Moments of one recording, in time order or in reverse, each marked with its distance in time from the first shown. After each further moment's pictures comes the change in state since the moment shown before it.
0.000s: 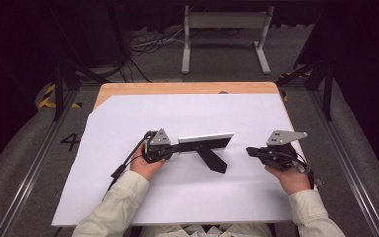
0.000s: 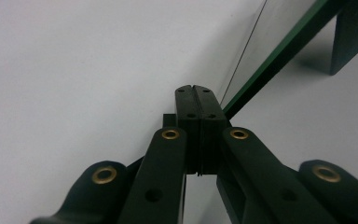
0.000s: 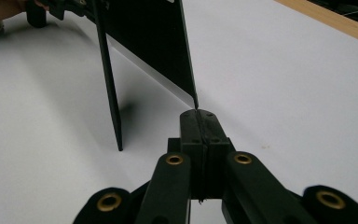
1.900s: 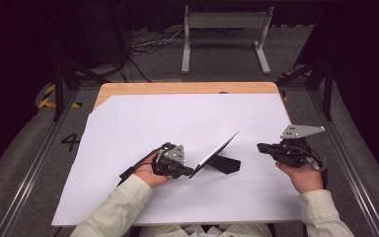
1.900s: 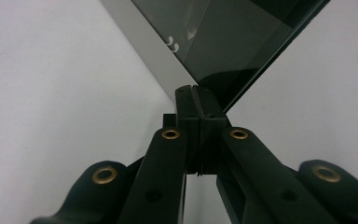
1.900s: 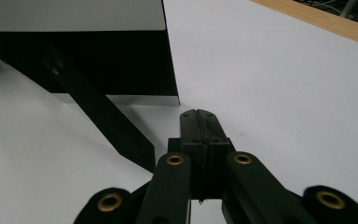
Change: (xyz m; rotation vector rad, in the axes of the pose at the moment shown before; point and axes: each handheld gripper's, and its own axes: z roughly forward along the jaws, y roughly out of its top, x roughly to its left) left arm -0.051 0.020 0.003 0.195 -0.353 0.206; right arm -0.012 0.006 -0.032 0.001 -0.017 0.095
